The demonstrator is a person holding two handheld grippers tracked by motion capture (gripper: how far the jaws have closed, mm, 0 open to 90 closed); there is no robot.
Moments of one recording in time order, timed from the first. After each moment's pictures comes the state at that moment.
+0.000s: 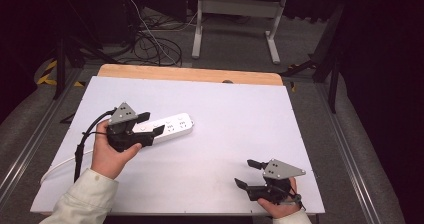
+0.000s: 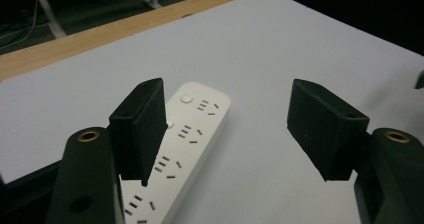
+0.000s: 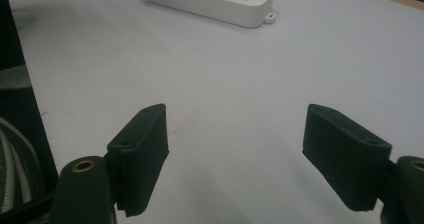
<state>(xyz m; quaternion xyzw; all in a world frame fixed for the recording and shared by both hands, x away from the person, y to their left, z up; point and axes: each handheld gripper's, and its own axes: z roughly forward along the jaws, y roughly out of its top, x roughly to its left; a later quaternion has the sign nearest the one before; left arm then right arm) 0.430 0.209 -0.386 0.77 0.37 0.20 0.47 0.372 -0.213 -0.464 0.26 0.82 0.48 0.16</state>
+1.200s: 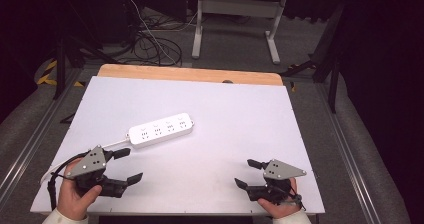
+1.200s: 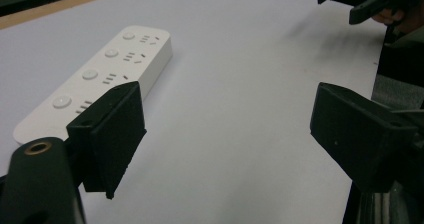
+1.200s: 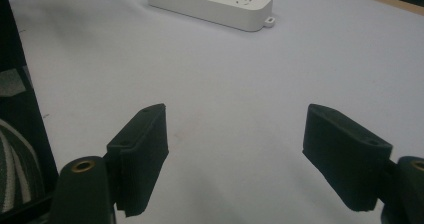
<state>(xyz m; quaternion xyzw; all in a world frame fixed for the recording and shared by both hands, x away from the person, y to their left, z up) 0.350 0.265 -0.440 0.80 0.27 0.16 0.51 0.371 -0.213 -0.463 0.26 0.82 0.49 0.16</state>
